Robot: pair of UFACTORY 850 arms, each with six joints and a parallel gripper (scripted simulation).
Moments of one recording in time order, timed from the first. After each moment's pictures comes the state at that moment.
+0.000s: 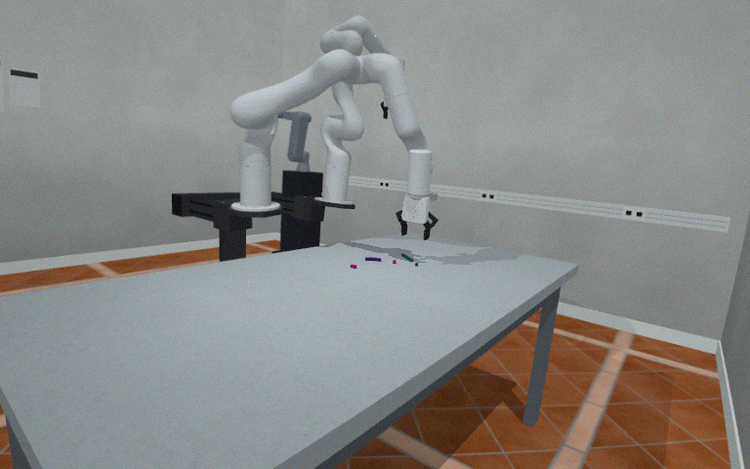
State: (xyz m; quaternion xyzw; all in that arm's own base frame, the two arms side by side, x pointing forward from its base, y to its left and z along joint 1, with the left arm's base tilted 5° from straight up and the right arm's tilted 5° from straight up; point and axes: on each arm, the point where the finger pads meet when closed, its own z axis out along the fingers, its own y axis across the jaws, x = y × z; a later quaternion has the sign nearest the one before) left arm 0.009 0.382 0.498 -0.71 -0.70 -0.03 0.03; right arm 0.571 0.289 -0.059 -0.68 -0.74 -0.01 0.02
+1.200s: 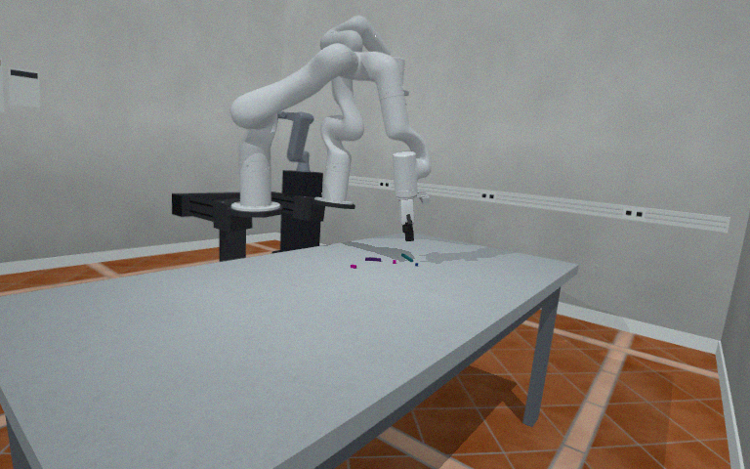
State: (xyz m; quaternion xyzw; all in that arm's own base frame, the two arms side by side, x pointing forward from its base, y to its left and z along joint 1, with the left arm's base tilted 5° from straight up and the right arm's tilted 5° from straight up) left arm 0.009 0.382 0.498 -0.71 -0.70 -0.03 0.03; right arm 0.530 0.306 -0.067 -0.94 -0.33 -0.04 0.07
